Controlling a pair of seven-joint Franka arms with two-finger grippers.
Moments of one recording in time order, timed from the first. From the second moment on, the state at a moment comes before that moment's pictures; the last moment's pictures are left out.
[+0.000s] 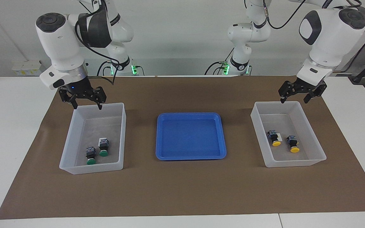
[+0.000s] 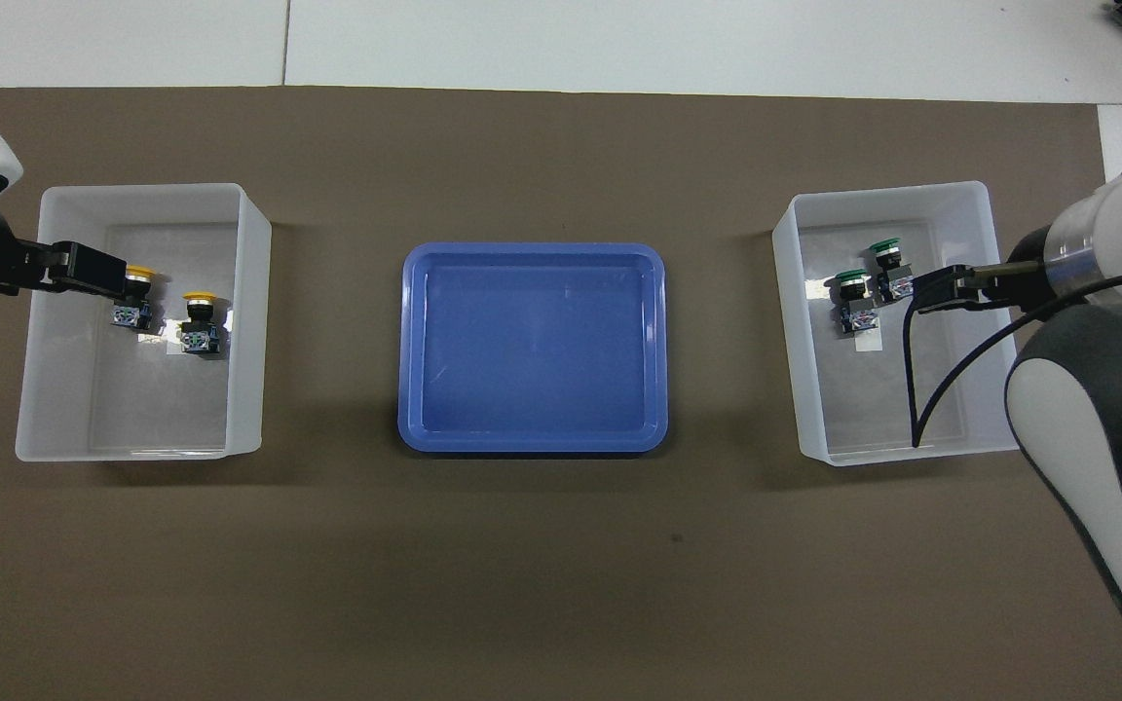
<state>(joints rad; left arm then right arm) -0.07 0.05 0.02 -1.63 0.03 1.72 0.05 -0.20 0.01 0.28 -1.76 -0.08 1.81 0.09</state>
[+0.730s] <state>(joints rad) -0.07 0.05 0.02 -1.63 0.03 1.72 0.05 -0.20 -0.04 0.30 -1.79 -0.08 1.72 0.09</state>
